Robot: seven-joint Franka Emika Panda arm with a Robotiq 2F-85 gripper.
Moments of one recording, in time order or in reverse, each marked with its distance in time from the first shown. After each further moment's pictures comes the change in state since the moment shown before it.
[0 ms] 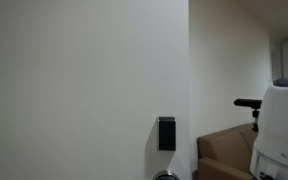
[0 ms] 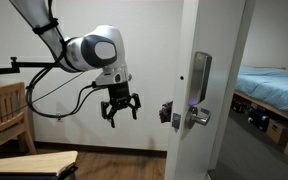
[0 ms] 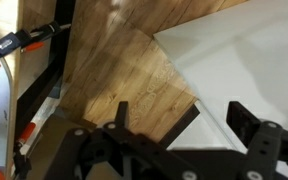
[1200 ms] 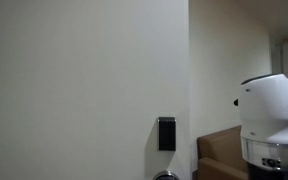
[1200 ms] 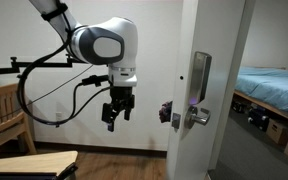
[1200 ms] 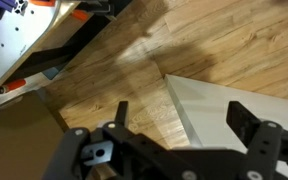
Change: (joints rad) arm 0.195 -0.050 -0.315 -0.004 0.233 -0.158 -0.817
